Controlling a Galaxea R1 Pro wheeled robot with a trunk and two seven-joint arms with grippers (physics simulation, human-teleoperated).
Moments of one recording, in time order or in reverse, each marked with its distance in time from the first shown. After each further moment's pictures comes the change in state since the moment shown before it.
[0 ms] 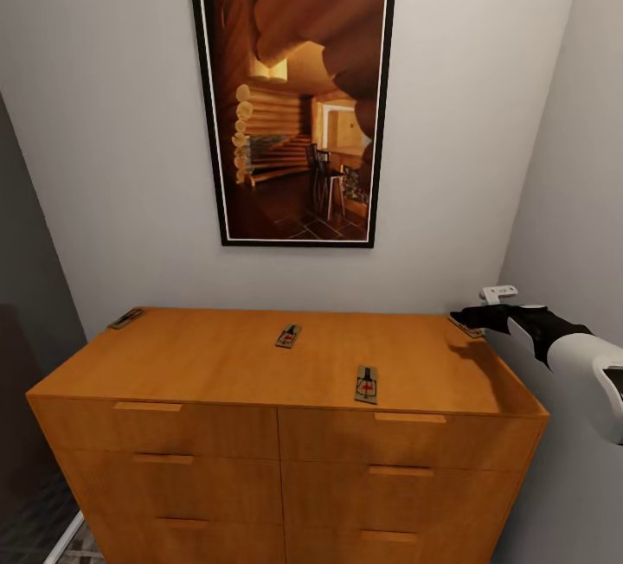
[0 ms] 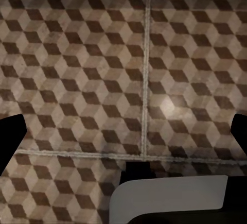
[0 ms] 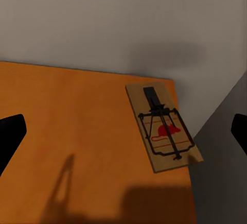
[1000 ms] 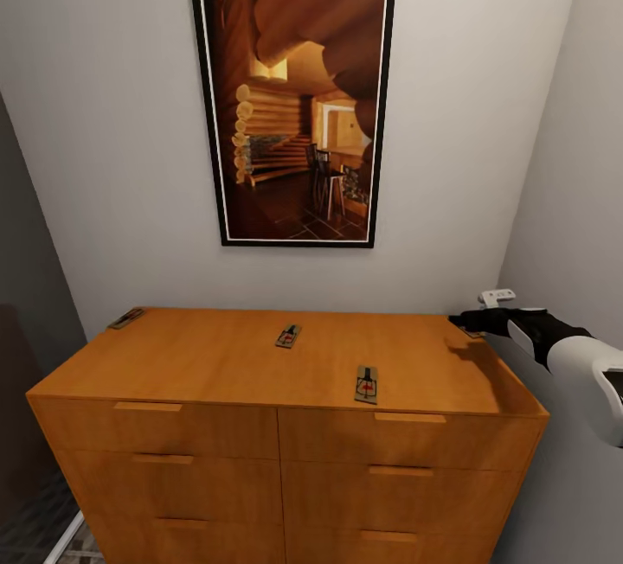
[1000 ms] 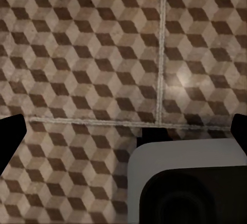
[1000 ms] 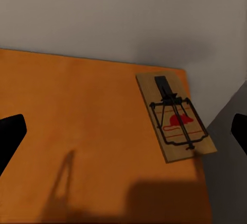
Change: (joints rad) left arm 0.000 0.033 0.000 0.096 0.000 0.003 0.000; right arm 0.010 -0.001 0.000 0.001 -0.002 0.011 0.031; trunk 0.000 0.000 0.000
